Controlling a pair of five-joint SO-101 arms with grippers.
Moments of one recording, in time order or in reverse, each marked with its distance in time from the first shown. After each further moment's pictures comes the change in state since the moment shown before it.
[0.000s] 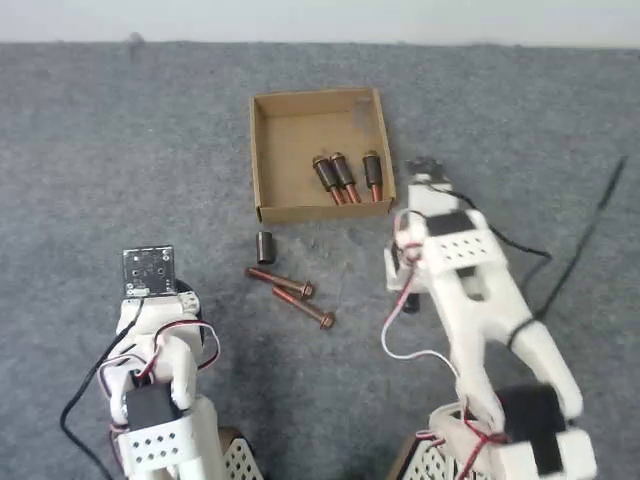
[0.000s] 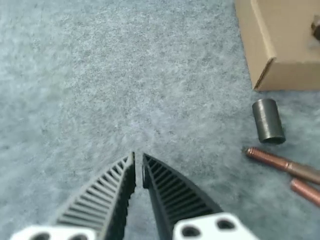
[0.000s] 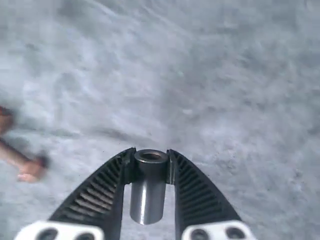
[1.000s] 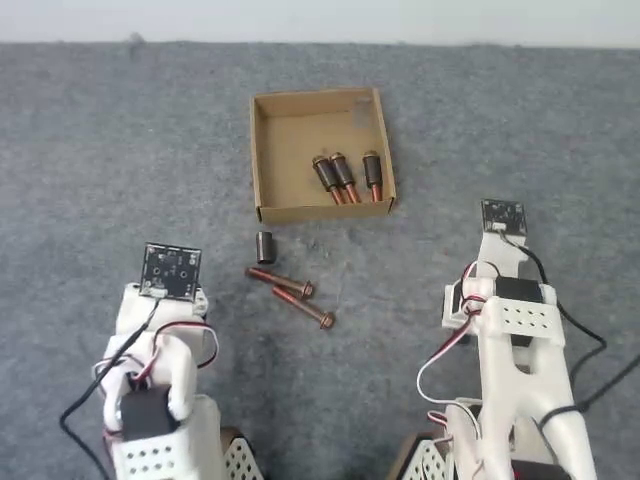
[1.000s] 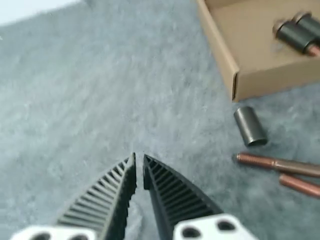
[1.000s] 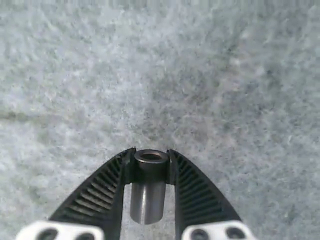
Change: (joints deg) left arm 3.9 0.0 -8.4 3.5 -10.4; right arm 19.7 -22.2 25.8 -8.4 9.1
